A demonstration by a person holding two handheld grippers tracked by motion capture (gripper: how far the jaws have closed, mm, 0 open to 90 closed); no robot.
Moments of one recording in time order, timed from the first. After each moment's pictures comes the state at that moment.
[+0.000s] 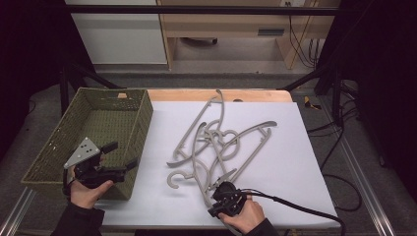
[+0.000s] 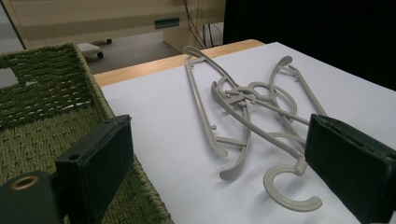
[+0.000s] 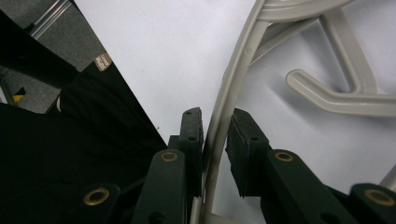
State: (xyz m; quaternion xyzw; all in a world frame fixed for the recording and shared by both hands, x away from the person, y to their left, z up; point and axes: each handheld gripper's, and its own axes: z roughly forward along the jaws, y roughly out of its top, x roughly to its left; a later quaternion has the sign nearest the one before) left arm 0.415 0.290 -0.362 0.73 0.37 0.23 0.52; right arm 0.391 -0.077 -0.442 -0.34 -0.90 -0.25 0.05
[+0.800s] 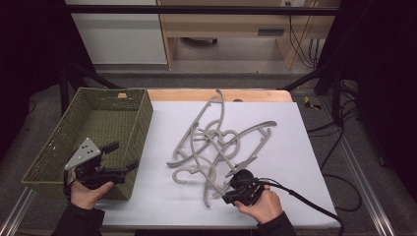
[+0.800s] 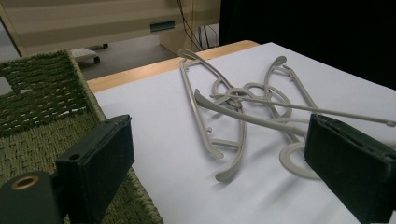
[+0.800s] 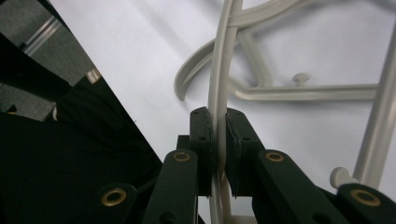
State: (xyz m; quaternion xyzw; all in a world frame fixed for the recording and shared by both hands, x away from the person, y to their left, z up) left arm 0.412 0.287 -0.360 0.74 0.36 0.23 0.52; right arm 0.402 -0.117 -0.403 -0.36 -0.89 -0.27 0.02
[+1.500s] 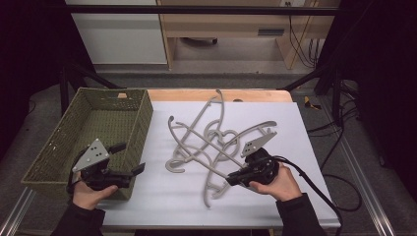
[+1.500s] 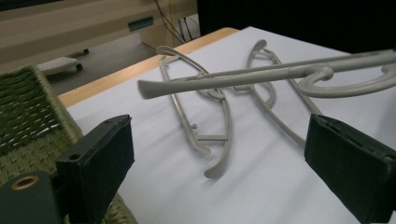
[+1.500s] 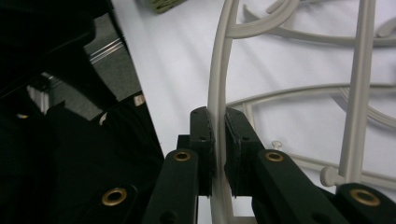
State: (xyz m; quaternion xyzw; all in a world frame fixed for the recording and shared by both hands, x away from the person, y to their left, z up) left arm 0.411 0.271 -0.356 0.78 0.29 0.23 0.50; right arm 0.433 -0.149 -0.349 -0.23 -0.90 -0.37 0.05
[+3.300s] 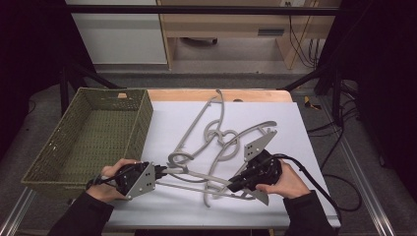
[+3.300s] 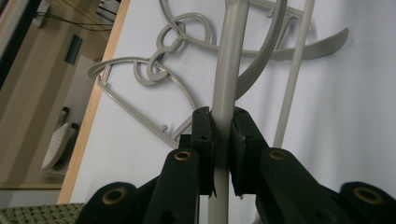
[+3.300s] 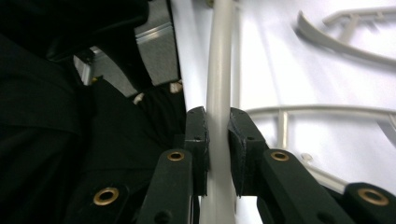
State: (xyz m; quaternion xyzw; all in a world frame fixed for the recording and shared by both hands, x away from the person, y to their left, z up) left arm 0.406 0.201 -0.362 0.91 -0.05 0.31 0.28; right arm 0.435 -0.154 -0.344 -0.14 -0.91 -0.39 0.10
